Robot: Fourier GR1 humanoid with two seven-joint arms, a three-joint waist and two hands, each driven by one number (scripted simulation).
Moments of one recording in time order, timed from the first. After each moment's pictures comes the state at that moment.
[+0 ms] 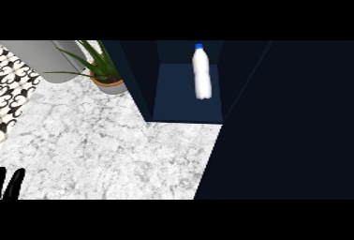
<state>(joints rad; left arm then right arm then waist) 0.63 0.36 -0.17 -2.31 0.57 0.02 -0.36 0.52 -0.27 0.53 -2.38 0.12 0.37 0.03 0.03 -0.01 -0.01</state>
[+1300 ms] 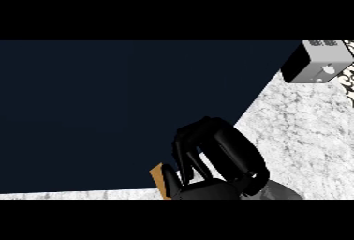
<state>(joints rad) 0.89 0.44 0.24 -2.26 0.93 -0.39 -0.43 -0.34 0.00 0.45 -1.91 -0.33 -0.01 0.41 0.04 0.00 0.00</state>
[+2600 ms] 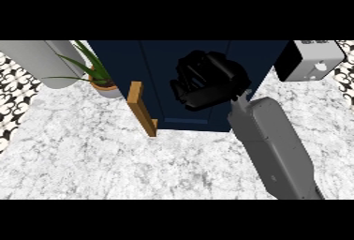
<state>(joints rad) 0.95 0.37 0.47 -2.25 1.13 -0.59 -0.27 -0.76 -0.04 0.15 -1.29 -0.51 0.29 0.29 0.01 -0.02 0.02</state>
